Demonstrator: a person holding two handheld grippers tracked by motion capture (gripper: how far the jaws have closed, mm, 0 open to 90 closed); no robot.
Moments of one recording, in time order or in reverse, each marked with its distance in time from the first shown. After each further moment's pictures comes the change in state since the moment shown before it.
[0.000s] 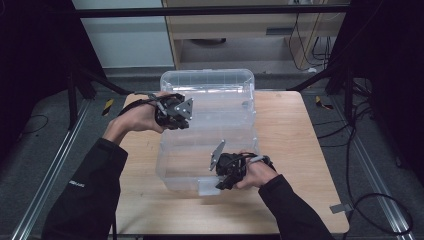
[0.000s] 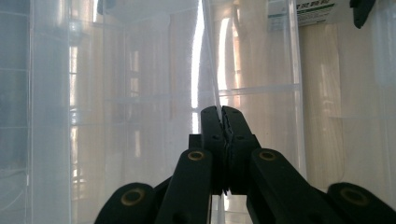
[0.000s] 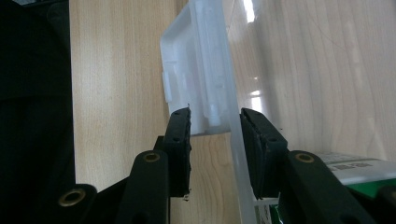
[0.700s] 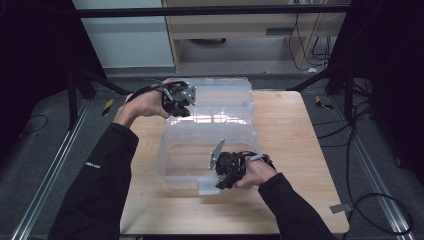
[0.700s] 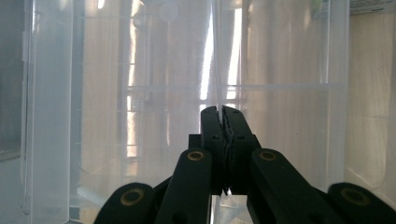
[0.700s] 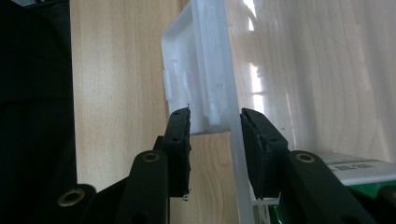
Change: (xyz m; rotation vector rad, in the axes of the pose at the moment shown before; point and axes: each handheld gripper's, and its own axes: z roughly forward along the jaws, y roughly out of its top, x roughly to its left) left arm 0.048 -0.003 0.021 0.054 -0.017 -0.050; right arm -0.004 0.001 0.000 0.004 0.012 0.001
